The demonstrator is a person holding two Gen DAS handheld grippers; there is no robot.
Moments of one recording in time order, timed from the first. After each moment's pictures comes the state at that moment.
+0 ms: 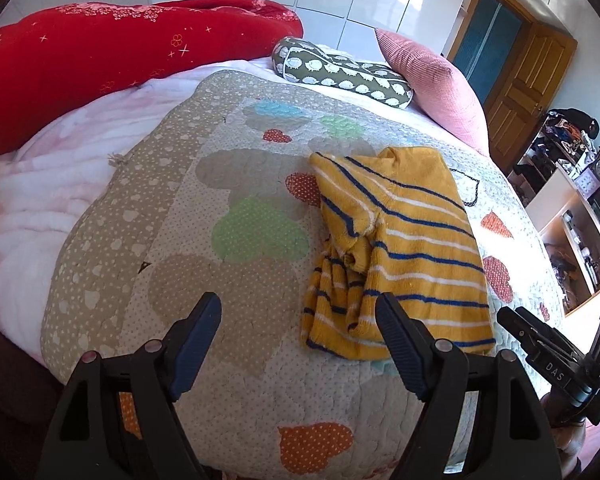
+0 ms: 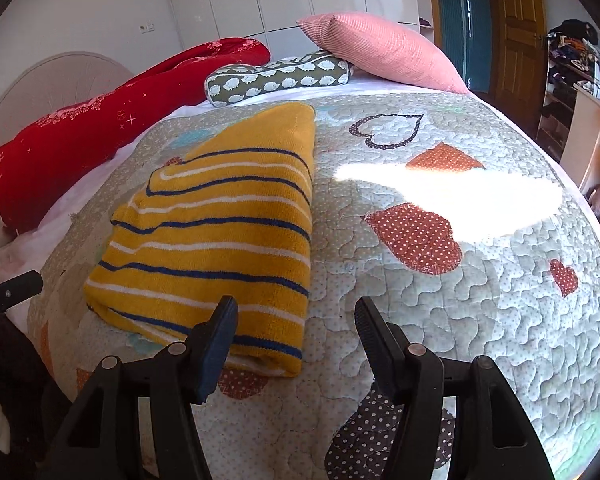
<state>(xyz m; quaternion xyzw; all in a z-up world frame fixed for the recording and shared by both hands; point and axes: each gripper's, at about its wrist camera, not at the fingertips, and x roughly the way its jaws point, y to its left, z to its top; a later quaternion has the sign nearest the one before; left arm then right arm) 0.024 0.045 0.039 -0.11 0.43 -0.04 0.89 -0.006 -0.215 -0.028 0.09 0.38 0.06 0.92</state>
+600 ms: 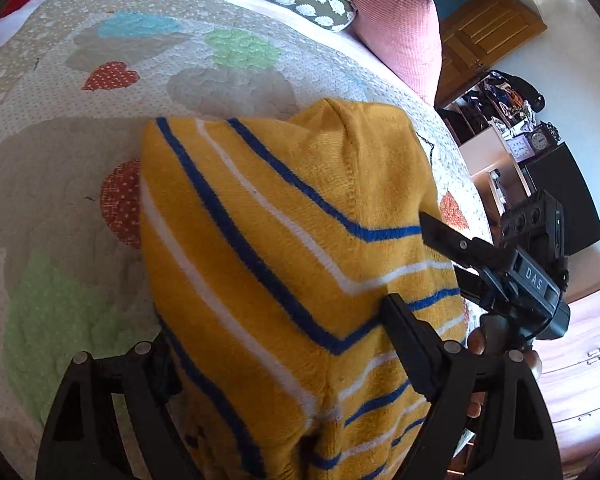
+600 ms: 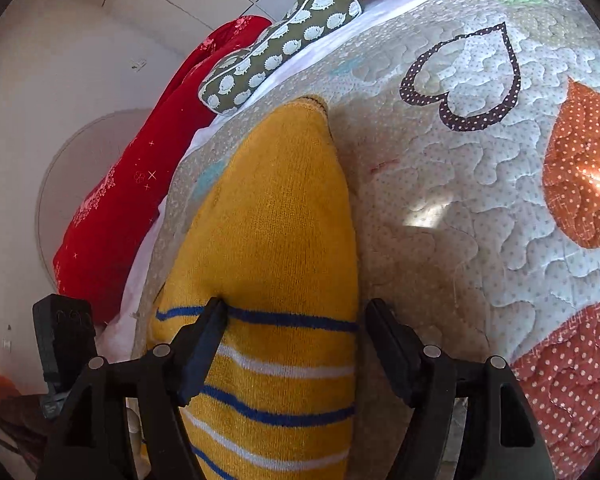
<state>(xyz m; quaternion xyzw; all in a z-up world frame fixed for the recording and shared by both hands) 0.189 -0.017 -0.031 -0.16 0.54 -0.23 0.79 0.184 -0.243 -0.080 0.31 0.45 0.20 0.81</state>
